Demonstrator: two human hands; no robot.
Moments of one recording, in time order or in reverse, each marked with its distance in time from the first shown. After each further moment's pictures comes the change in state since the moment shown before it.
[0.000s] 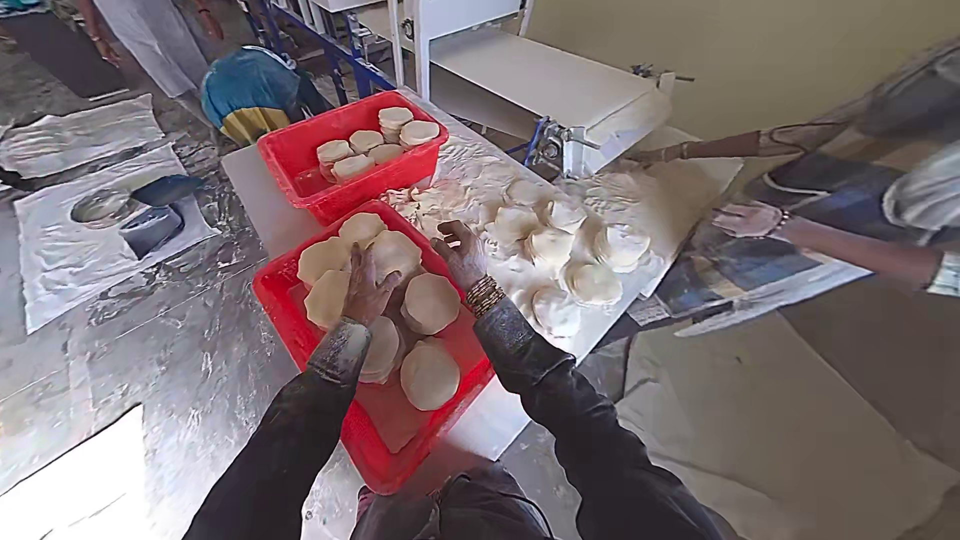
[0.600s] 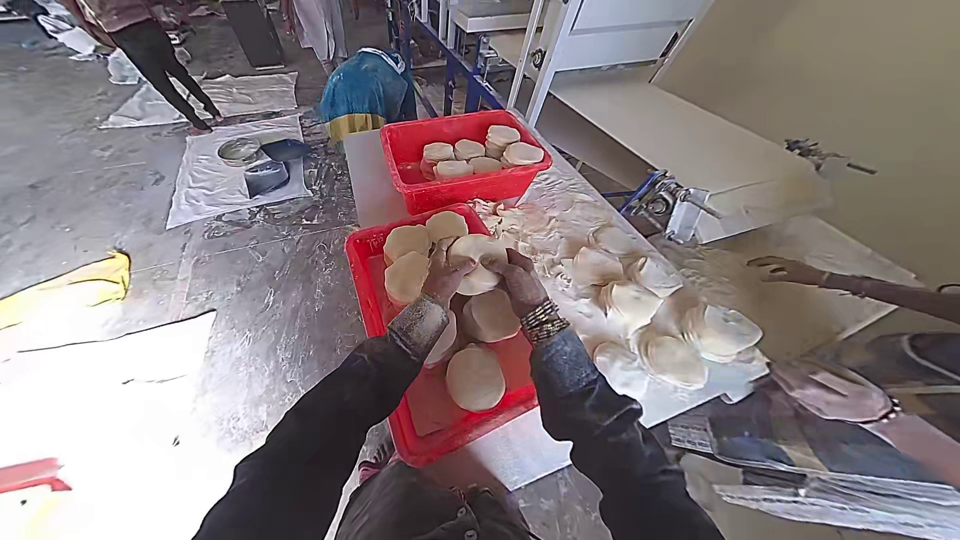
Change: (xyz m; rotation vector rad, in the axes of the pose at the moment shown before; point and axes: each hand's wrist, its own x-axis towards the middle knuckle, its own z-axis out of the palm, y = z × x) left_hand -0.009 0.022 -0.003 -0.681 0.185 -0.197; right_hand -0.014 -0.046 0.030 0.497 -0.254 0.267
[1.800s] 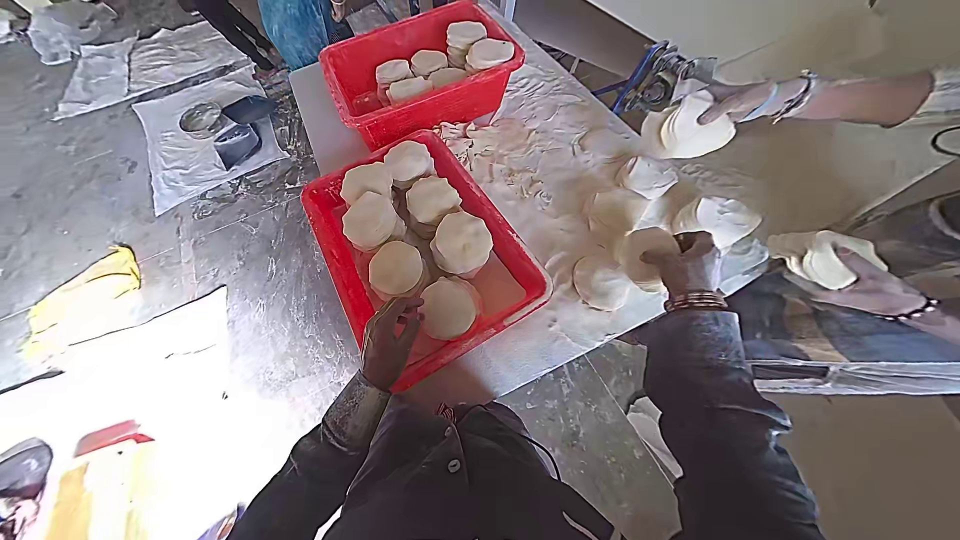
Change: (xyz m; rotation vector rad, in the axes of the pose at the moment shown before) left_hand -0.171 -0.087 -0.033 0.609 -0.058 0.321; right_hand -0.086 0.070 -0.284 -0.716 0.648 0.254
